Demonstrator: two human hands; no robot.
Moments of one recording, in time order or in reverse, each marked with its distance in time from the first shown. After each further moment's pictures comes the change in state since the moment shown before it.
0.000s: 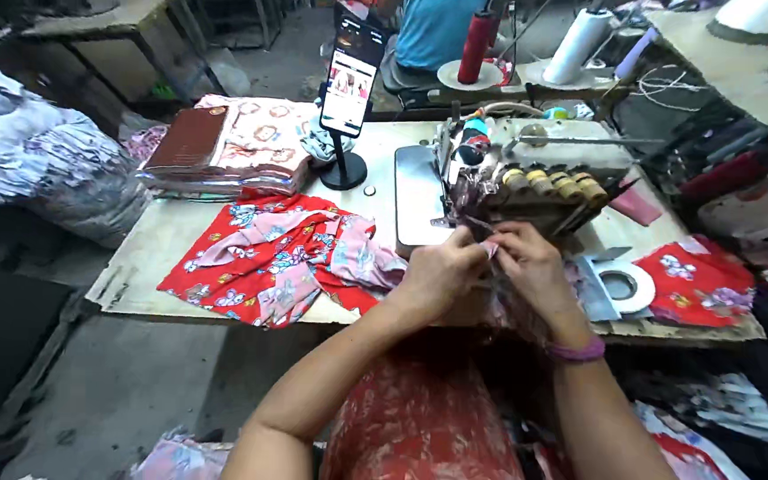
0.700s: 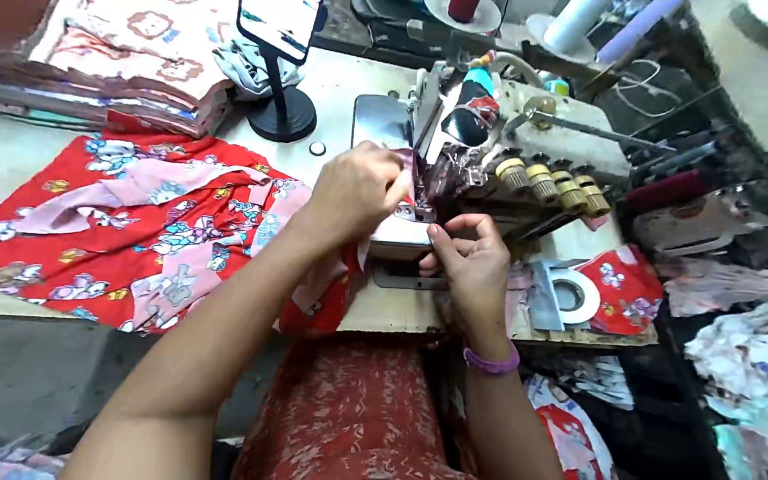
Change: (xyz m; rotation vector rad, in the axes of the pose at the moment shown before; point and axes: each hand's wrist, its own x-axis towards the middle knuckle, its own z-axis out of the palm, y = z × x) left_hand 0.050 -0.097 -0.019 0.175 0.021 -0.042; right_hand 0.020 -0.033 0.032 0.480 0.070 0.562
